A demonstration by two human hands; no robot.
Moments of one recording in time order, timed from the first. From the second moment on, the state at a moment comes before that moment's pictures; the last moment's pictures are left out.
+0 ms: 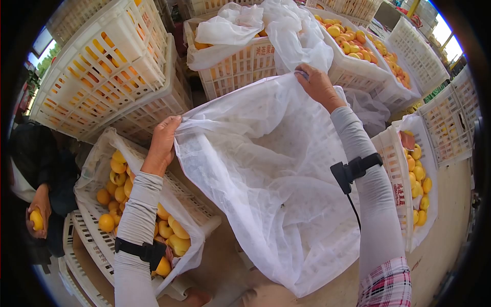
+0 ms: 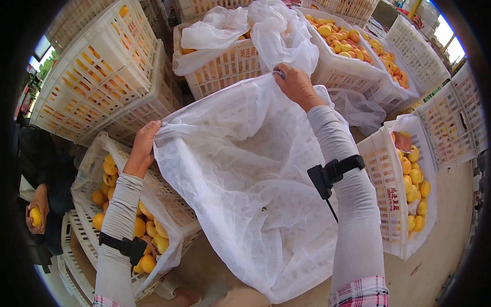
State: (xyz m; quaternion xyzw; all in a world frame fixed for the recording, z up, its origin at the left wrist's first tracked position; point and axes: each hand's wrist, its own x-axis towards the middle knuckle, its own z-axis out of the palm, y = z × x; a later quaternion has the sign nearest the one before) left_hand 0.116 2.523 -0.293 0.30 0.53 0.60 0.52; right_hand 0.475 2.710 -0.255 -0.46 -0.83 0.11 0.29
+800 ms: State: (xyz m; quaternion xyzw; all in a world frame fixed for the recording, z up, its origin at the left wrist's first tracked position) left_hand 0.200 2.568 -0.276 0.68 0.69 0.22 0.09; right_hand 0.490 2.678 -0.244 -0.53 -0.79 0.00 0.30
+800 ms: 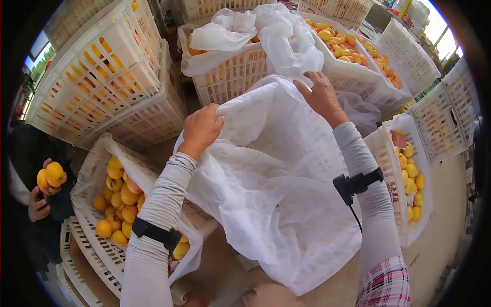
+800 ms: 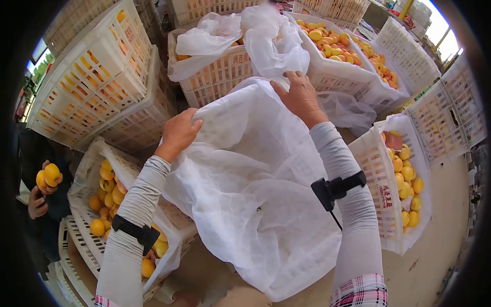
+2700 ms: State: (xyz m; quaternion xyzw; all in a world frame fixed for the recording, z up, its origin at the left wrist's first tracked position) left_hand 0.182 2.578 -0.275 0.72 0.66 0.13 0.18; right_hand 0.537 2.776 -0.298 -0.70 -0.69 0.05 0.17
